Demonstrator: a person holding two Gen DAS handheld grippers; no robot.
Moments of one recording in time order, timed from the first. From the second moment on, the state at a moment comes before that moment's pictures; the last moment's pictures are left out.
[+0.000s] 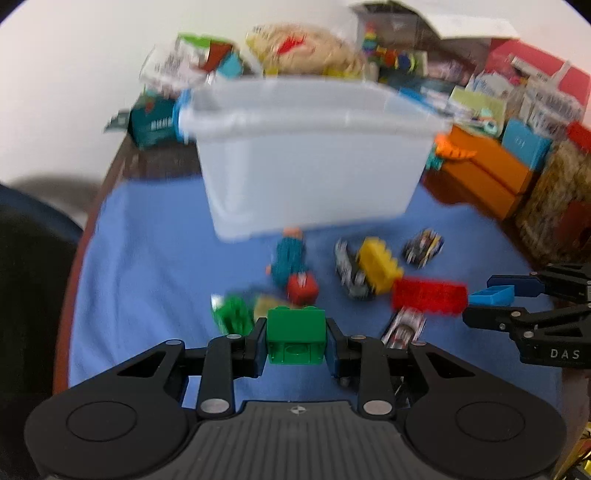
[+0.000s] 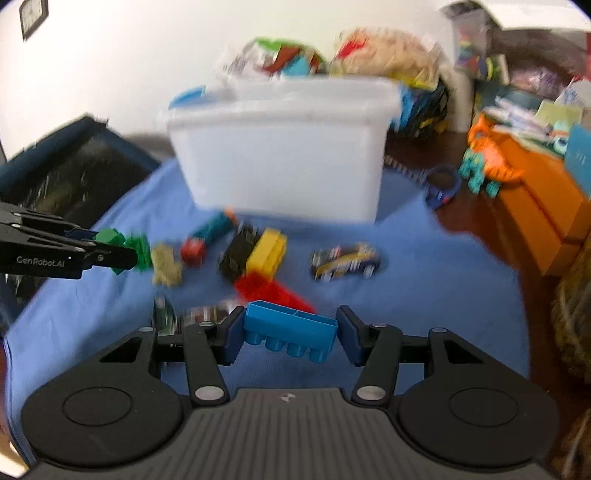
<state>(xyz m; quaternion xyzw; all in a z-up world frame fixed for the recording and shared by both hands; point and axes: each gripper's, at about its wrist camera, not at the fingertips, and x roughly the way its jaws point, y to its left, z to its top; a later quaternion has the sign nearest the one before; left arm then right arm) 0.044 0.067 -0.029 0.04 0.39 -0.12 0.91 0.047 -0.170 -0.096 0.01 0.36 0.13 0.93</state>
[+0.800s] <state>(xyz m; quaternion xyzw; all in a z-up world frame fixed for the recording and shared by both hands) 0.224 0.028 0.035 0.10 0.33 -0.14 0.93 0.217 -0.145 -0.013 0.01 0.25 0.11 0.96</state>
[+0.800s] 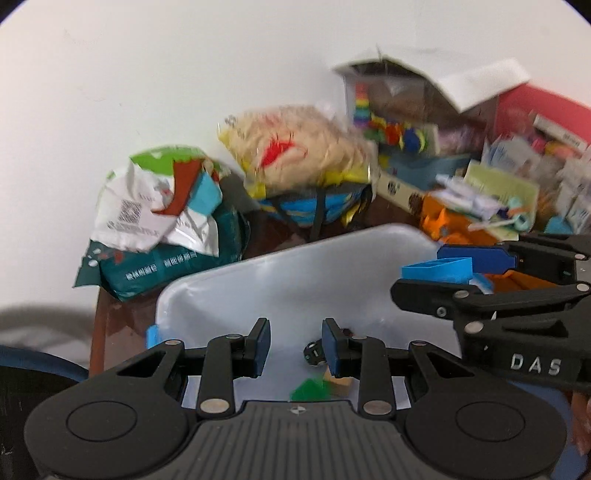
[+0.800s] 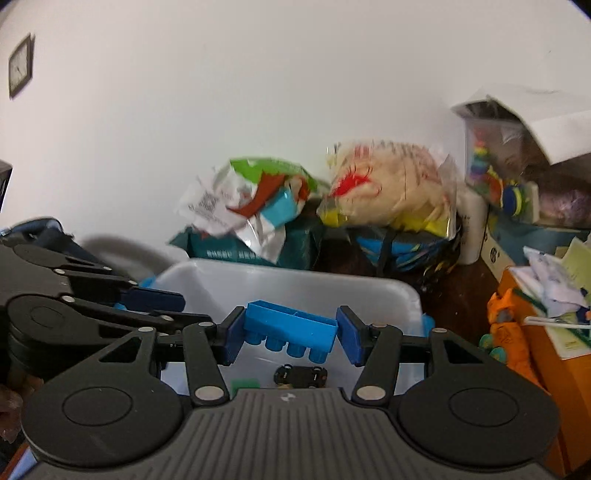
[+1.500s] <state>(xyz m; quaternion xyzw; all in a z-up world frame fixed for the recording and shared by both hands) 0.170 0.032 0.060 0.08 0.32 -0.01 0.94 0.169 -0.145 0.010 0.00 0.22 0.11 0.97</state>
